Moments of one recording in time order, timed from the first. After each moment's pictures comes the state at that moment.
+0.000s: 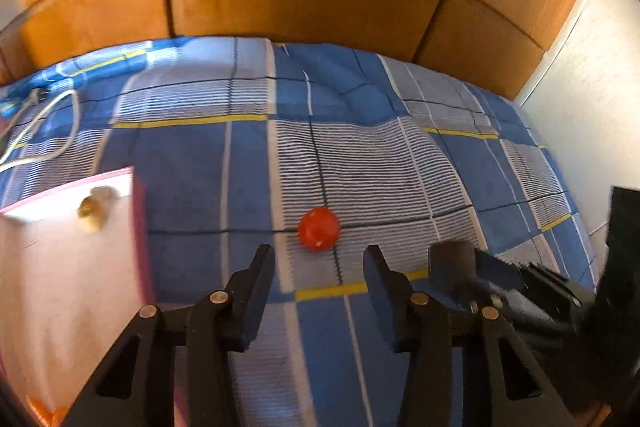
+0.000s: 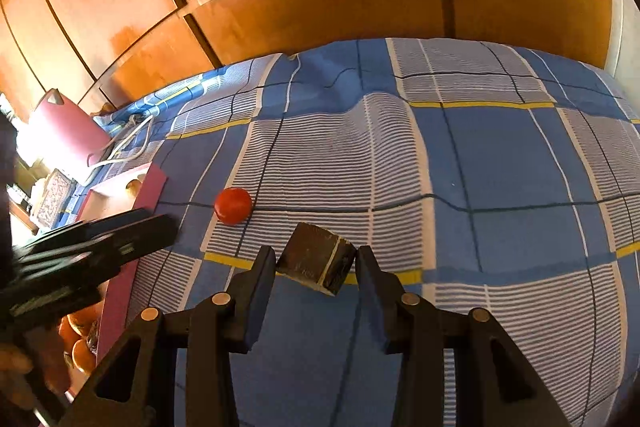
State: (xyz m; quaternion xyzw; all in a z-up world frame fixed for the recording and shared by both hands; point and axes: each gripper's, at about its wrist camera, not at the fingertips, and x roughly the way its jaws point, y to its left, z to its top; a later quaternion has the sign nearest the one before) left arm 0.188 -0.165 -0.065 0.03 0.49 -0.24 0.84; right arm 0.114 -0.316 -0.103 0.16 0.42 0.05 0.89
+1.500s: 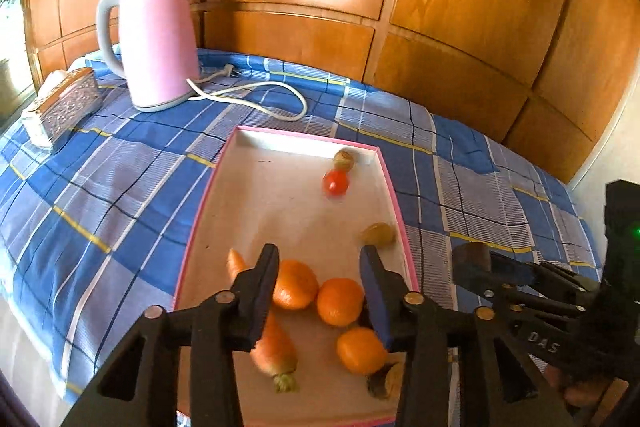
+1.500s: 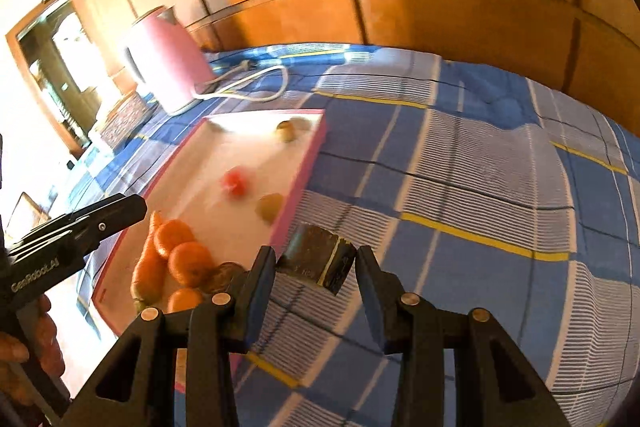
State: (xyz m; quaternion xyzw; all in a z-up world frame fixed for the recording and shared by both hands) left arm 0.056 0.032 -0.013 -0.06 0.40 -0.07 0.91; right arm 0.079 -0.166 -0.065 0.05 0.41 0.18 0.89
